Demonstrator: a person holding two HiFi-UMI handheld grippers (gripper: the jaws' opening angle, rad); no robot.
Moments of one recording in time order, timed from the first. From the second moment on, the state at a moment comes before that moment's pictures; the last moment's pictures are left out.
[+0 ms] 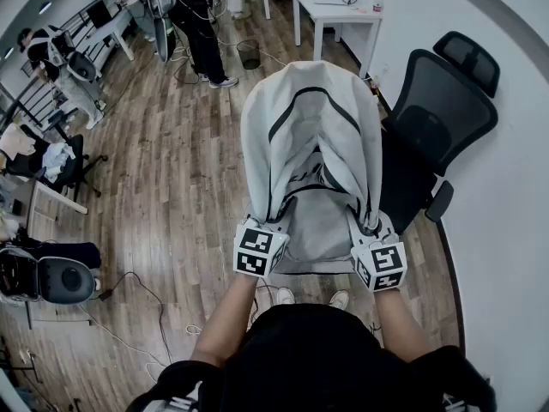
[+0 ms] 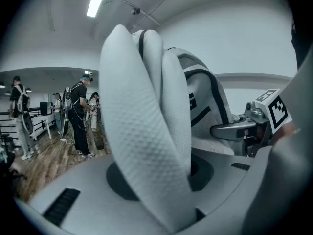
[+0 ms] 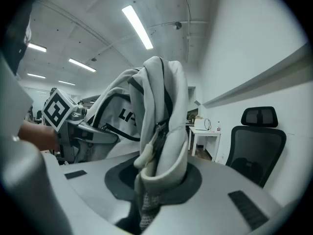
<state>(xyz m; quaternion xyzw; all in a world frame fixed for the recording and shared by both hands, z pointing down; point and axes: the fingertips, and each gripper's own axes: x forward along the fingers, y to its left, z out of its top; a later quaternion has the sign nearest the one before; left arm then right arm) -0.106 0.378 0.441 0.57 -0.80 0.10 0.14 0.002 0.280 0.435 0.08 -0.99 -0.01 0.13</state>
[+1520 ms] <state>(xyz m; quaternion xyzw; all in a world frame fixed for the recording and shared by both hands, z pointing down) -0.142 0.275 0.464 0.65 -0.73 0.11 0.16 -0.023 0.191 0.466 0.14 -0.98 0.04 0.13</state>
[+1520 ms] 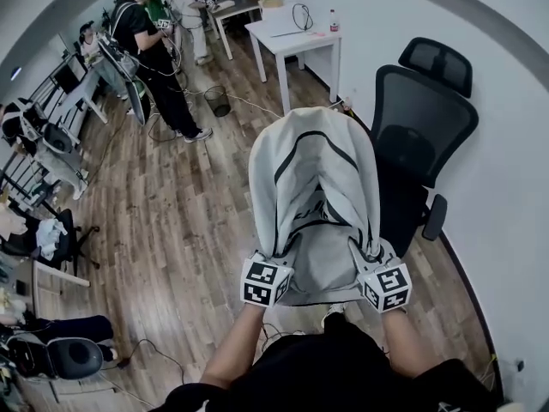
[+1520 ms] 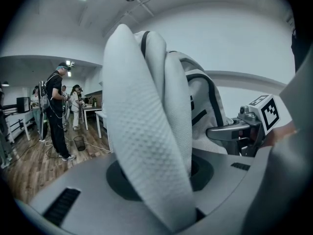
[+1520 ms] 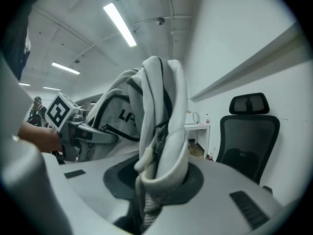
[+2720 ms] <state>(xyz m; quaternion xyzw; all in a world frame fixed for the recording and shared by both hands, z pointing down) -0.123 0.021 0.499 0.74 -0.64 0.14 0.18 0.011 -0.031 0.499 0.25 -0.95 0.09 0.15</state>
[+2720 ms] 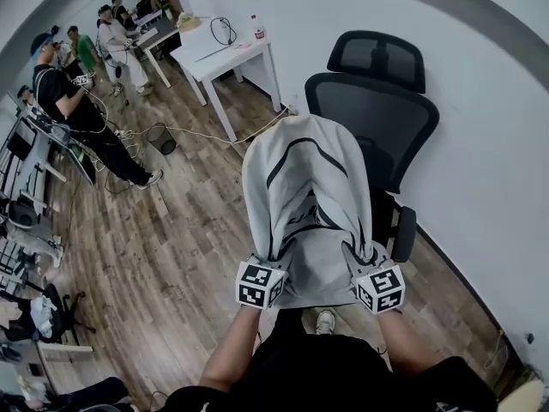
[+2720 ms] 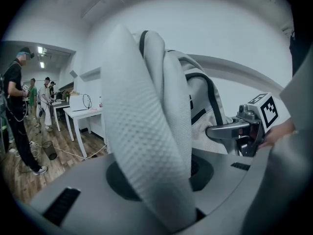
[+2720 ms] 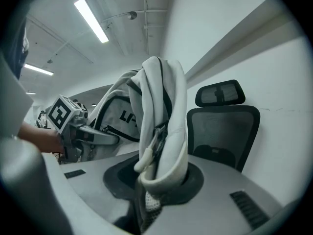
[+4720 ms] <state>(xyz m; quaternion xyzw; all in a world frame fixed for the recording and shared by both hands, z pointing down) -0.095 -0.231 0.668 0.85 -0.40 0.21 0.27 0.051 -0.214 0.658 0.41 -0.85 0.26 0.19</state>
